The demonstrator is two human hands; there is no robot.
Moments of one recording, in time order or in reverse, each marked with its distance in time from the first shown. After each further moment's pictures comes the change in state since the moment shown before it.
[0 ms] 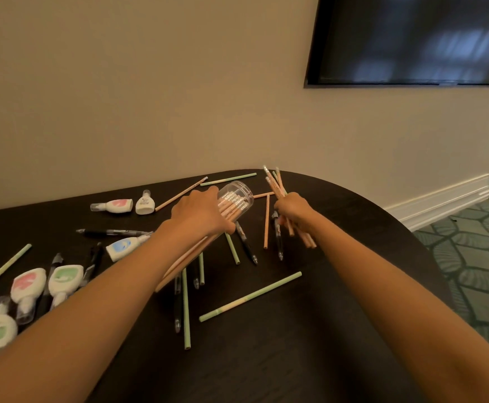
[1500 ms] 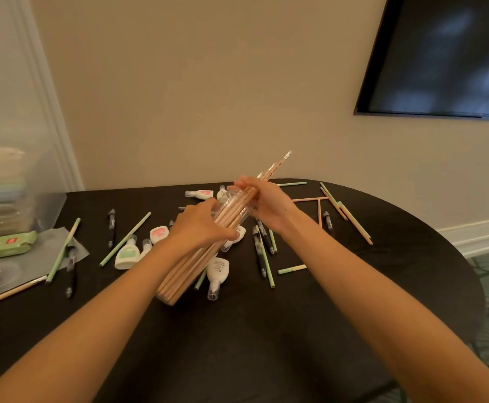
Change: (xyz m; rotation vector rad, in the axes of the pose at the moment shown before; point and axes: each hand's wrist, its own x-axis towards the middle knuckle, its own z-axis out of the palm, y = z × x) left_hand -0.136 -0.133 -0.018 -0.345 0.186 -0.097; right_hand -0.190 -0.104 0.105 0.804 -0.526 -0.231
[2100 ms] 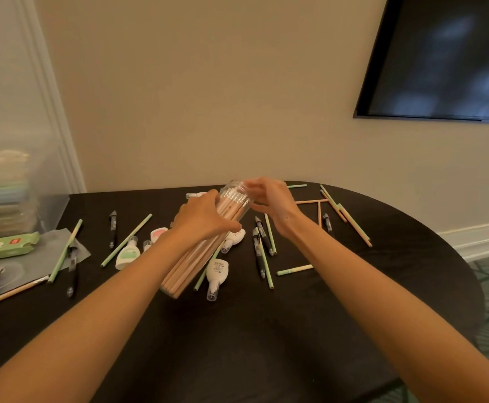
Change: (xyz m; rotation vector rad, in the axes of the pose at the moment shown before) left_hand 0.001 0.014 -0.010 0.061 0.053 -0.006; right_hand -0.008 -0.002 -0.004 -0.284 0.144 -0.214
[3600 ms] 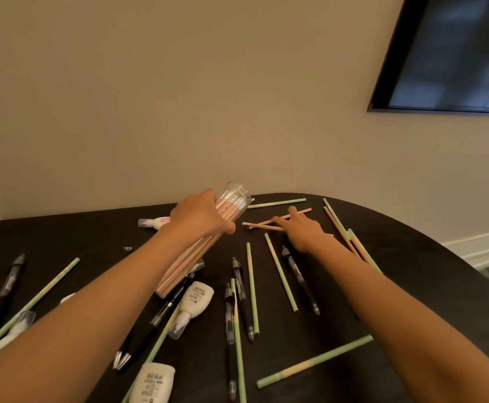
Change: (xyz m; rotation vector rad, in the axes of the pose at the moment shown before) left_hand 0.174 0.036 0.064 0.167 -0.102 -0.021; right_hand 0.196 0.114 -0.139 -1.693 -0.284 -0.028
